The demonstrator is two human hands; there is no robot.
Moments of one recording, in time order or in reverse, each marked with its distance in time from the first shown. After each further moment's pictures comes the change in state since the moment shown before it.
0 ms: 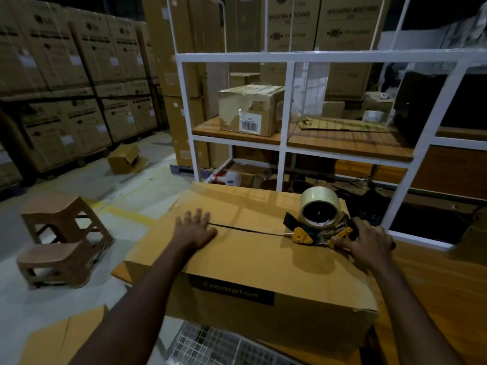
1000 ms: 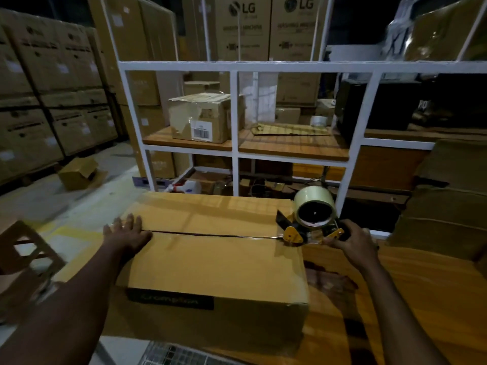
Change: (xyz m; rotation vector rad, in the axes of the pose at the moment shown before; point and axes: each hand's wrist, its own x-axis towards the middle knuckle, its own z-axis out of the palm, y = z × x) left_hand 0.025 -0.029 -0.006 0.069 0.007 -0.171; right_hand -0.010 0.095 -0.042 0.331 0.007 0.153
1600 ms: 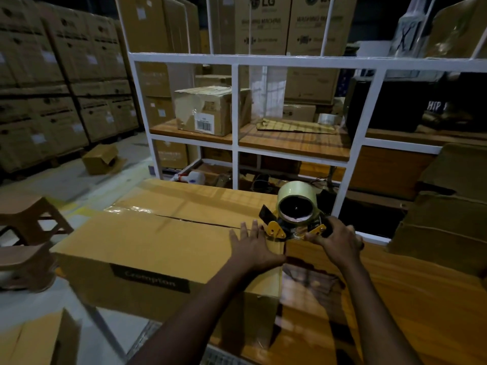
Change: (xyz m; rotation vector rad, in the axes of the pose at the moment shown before) left_hand -0.175 0.316 -0.009 -0.249 -0.002 0.497; right_hand 0.002 -0.009 -0.011 -0.114 0.031 -0.097
